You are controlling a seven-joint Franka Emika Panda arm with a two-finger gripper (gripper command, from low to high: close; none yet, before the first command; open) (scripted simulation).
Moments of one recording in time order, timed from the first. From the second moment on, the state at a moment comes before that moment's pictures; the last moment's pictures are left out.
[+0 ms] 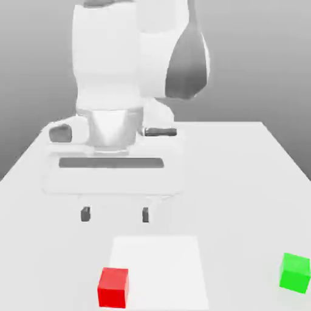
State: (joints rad) arm -0.03 0.06 -0.11 -2.45 0.06 2.62 0.66
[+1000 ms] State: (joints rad) arm 0.15 0.20 0.14 -2.41 -0.04 2.60 0.44
